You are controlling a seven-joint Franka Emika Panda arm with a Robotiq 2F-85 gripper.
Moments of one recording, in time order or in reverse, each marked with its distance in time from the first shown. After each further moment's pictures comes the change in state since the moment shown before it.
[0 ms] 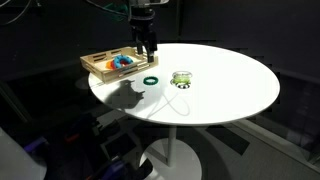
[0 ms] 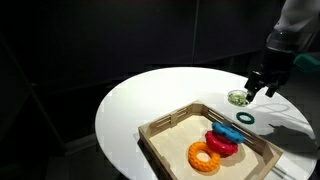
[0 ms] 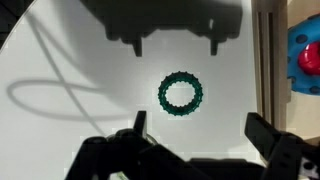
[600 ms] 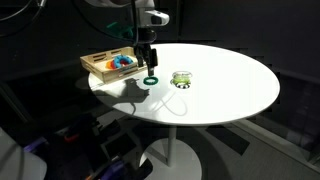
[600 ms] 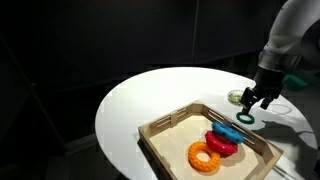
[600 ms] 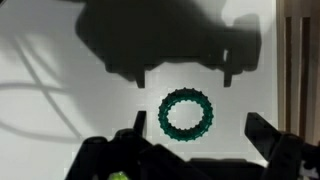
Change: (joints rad) arm 0.003 0.134 0.000 -0.008 -0.022 0.107 0.000
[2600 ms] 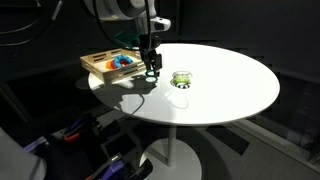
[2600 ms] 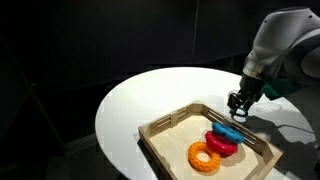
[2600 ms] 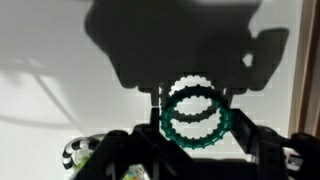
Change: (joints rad) arm 0.095 0.144 -0.078 0.082 -0.181 0.127 0.155
